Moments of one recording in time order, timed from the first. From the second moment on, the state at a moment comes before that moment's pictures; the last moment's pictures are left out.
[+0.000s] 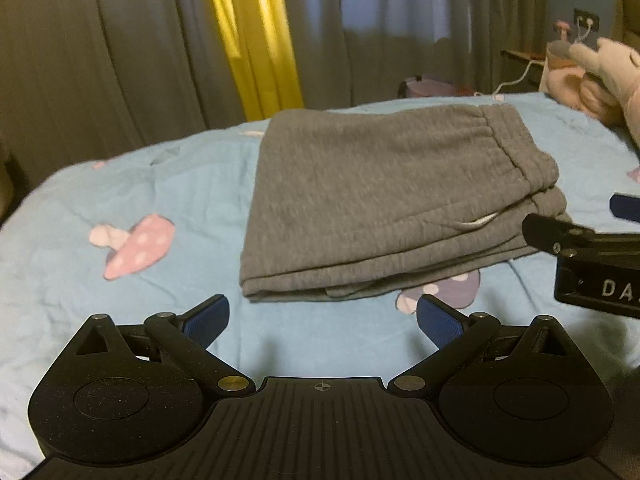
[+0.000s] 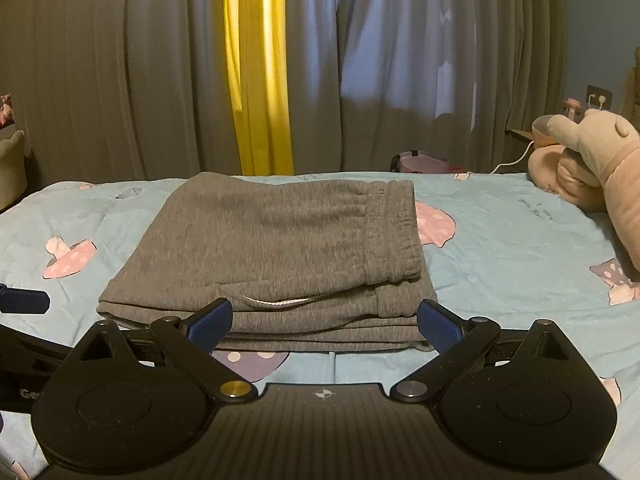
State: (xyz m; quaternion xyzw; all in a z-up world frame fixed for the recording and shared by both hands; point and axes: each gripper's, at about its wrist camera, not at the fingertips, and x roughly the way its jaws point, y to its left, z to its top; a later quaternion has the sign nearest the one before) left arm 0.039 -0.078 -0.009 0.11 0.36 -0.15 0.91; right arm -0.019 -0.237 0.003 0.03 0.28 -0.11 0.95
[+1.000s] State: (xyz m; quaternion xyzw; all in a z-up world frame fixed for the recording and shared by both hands) left arm 0.043 -0.062 -0.011 0.07 0.38 -0.13 0.91; right arm -0.023 -0.245 0.004 0.06 0.28 -0.13 0.95
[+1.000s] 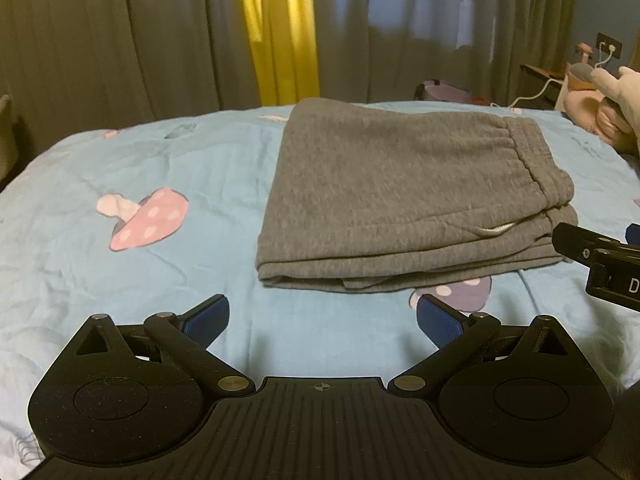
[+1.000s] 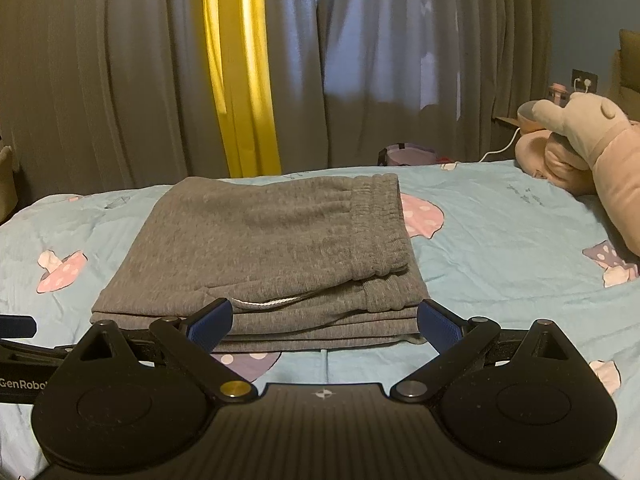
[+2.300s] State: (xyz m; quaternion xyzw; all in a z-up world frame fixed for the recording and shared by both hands) left arm 0.045 -0.061 -0.012 0.06 0.38 -0.13 0.91; right arm -0.023 -0.247 0.002 0.07 0.28 -0.13 0.95
